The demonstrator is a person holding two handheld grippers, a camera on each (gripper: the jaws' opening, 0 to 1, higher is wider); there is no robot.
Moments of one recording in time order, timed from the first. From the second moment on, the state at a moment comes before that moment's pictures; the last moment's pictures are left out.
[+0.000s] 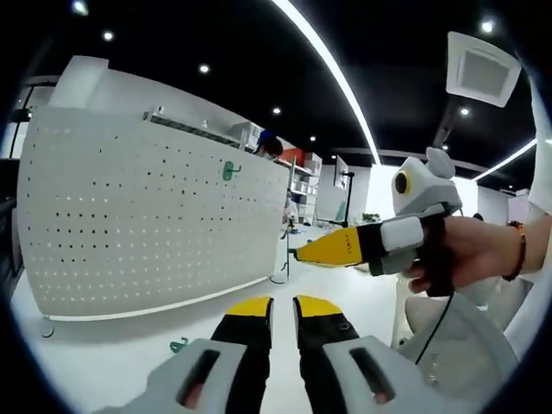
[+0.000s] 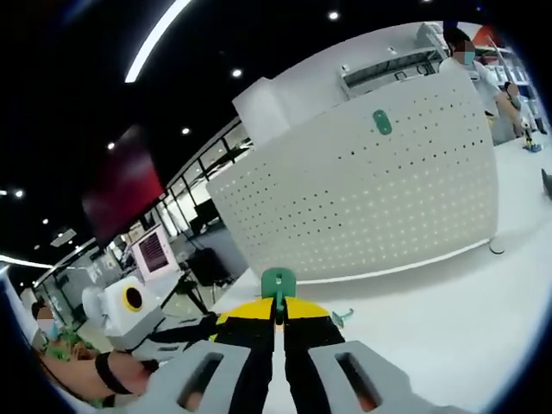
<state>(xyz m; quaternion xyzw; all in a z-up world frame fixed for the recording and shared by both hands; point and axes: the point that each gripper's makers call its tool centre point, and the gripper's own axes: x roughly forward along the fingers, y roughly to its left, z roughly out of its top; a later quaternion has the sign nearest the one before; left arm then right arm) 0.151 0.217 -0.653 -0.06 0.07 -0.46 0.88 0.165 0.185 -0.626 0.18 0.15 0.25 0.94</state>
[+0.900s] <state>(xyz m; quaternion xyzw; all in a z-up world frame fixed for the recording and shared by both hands) 0.127 0.227 -0.649 -0.02 0.07 -0.46 0.88 0.199 0.157 -0.595 0.10 0.09 0.21 0.97</state>
